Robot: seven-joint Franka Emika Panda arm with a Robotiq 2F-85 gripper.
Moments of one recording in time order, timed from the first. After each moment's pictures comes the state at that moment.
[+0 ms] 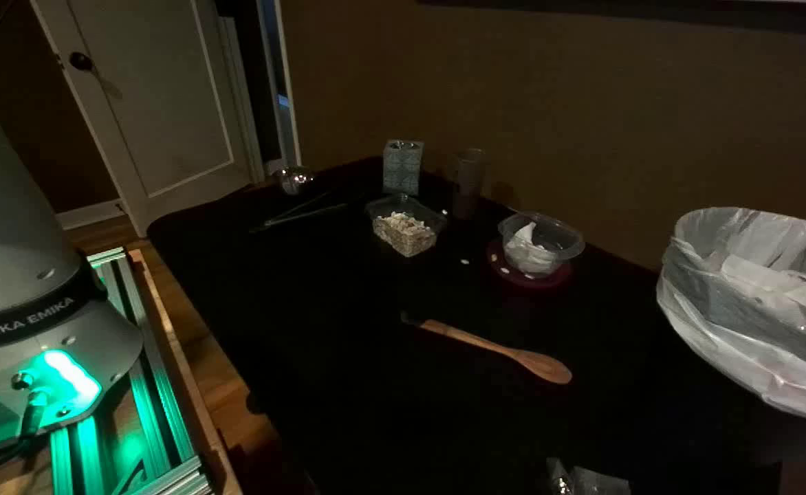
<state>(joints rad) 0.07 -0.77 0.32 -2.48 0.11 1.80 0.47</state>
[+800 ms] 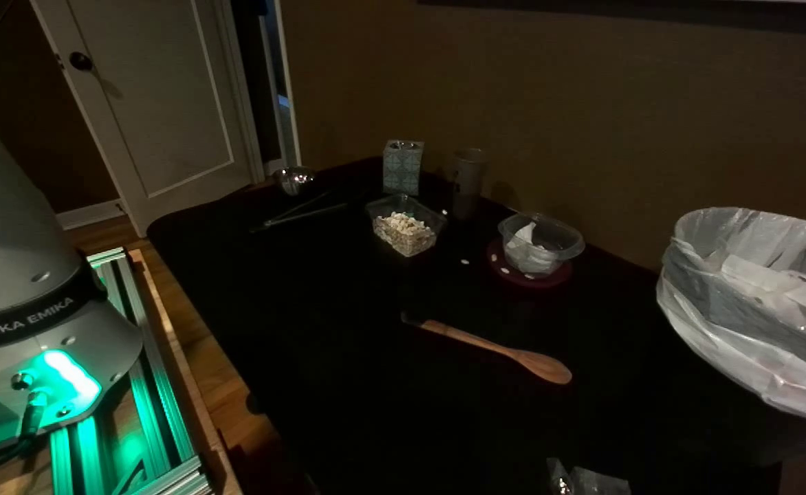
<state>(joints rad) -0.02 -0.74 0.29 -2.47 0.08 1.85 0.51</state>
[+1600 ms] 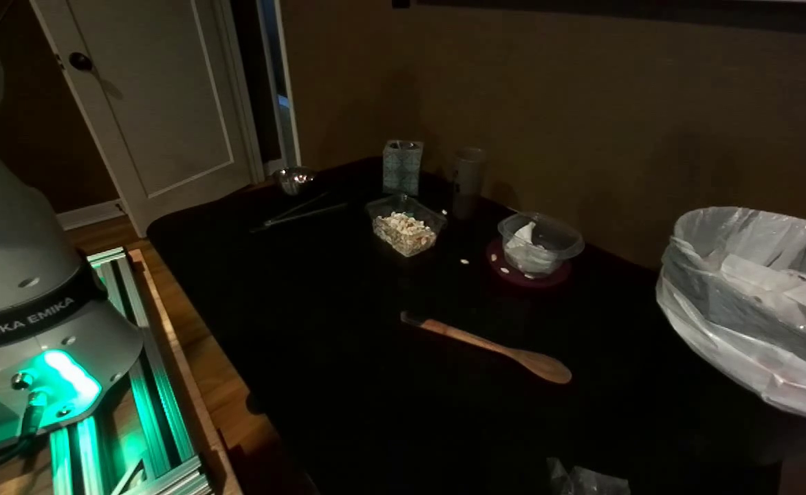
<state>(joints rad) -0.19 -0.36 0.07 -2.14 0.02 1.89 0.52</state>
